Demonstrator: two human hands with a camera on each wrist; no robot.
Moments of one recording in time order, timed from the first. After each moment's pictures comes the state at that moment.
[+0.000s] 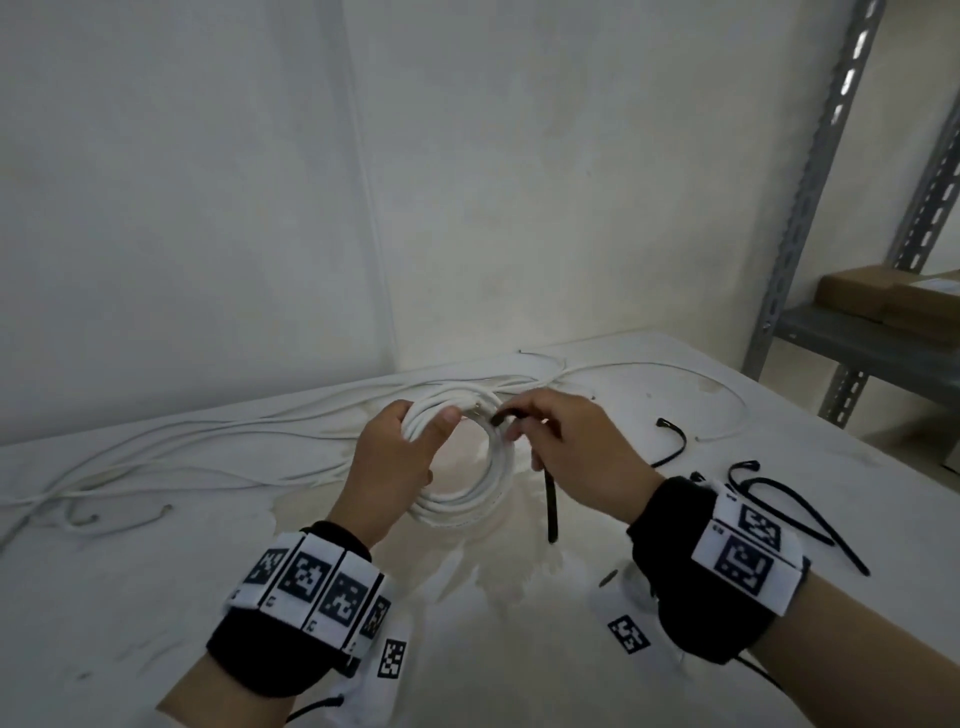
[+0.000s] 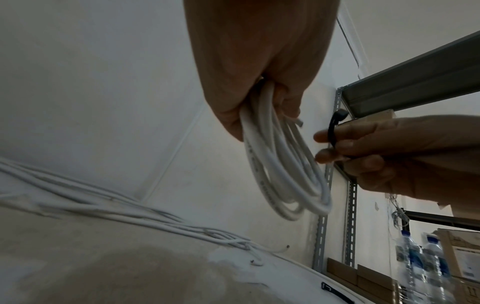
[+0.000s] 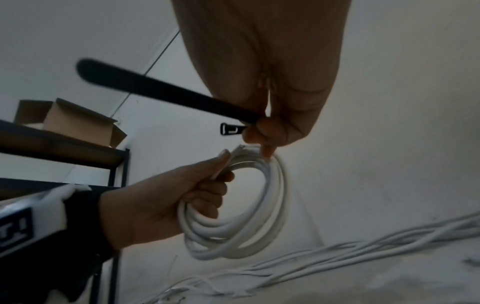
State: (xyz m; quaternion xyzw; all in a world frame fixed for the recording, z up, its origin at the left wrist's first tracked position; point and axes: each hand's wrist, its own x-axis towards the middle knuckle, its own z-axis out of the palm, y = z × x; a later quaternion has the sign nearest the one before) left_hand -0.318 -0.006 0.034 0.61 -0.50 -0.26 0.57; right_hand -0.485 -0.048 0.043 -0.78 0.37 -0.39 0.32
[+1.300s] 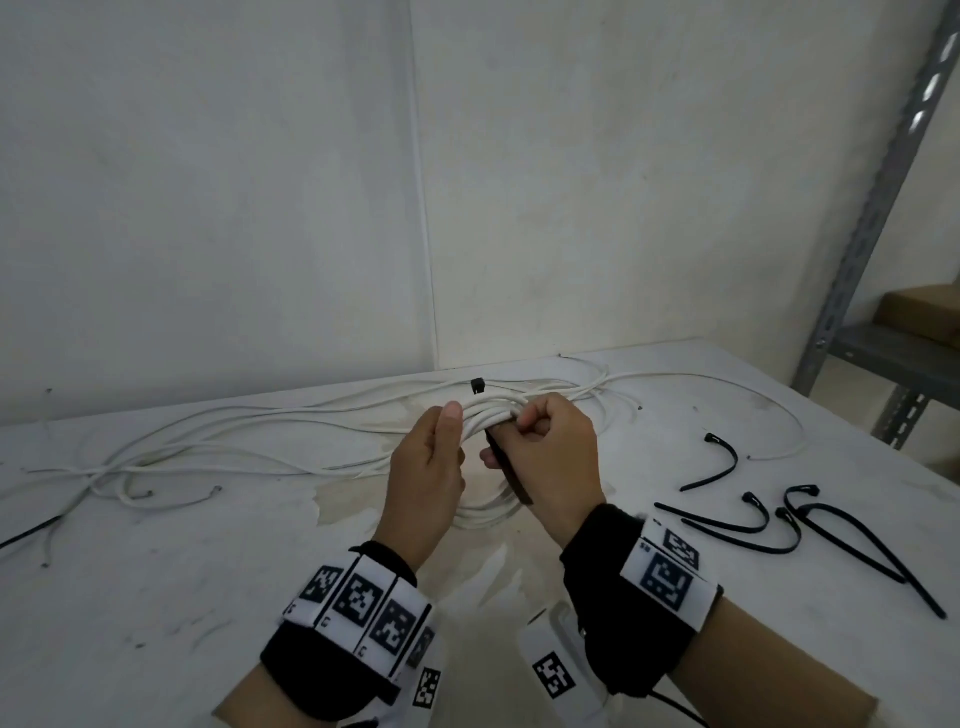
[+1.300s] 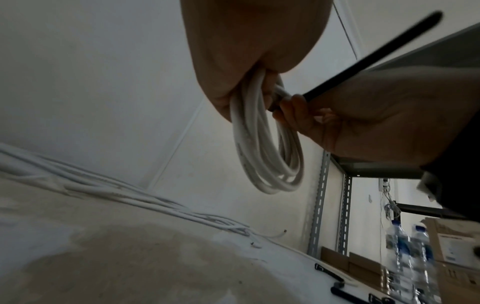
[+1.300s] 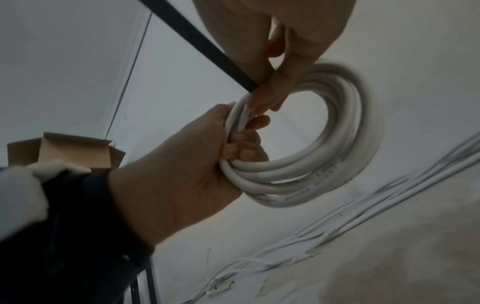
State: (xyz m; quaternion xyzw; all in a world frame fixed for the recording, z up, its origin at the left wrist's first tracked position) left_hand -0.312 0.008 0.021 0.57 -0.48 -0.25 0.62; right_hand -0.409 -0.030 0.033 -0.55 0.39 -0.54 0.50
